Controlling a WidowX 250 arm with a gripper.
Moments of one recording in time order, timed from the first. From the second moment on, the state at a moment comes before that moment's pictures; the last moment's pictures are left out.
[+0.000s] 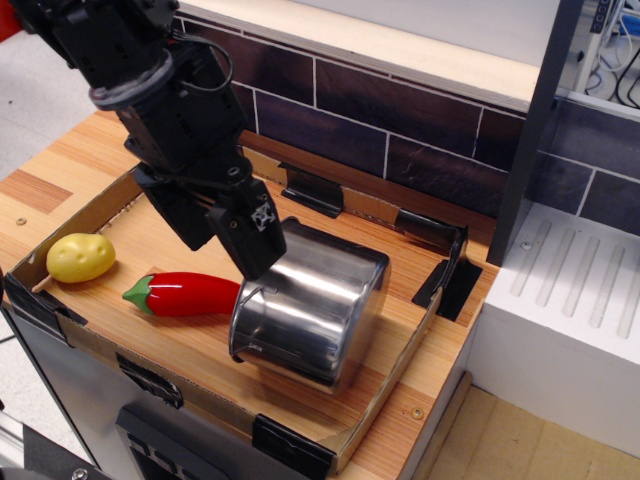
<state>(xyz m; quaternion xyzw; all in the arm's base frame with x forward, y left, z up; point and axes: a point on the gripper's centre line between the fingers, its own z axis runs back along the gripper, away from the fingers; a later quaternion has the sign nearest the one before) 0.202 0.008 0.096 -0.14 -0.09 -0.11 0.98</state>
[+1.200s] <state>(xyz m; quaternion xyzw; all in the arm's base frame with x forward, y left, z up) 0.201 -0.011 0.073 -0.15 -0.02 -0.15 0.98</state>
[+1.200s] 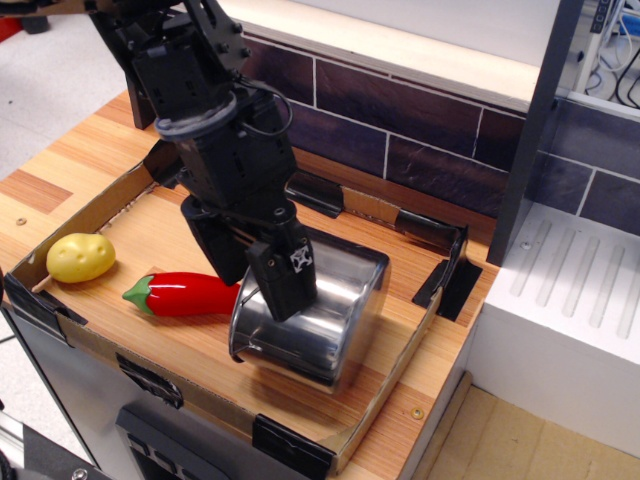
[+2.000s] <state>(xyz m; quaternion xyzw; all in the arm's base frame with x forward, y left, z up) 0.204 -0.017 0.068 -0.12 -0.02 -0.16 0.98</state>
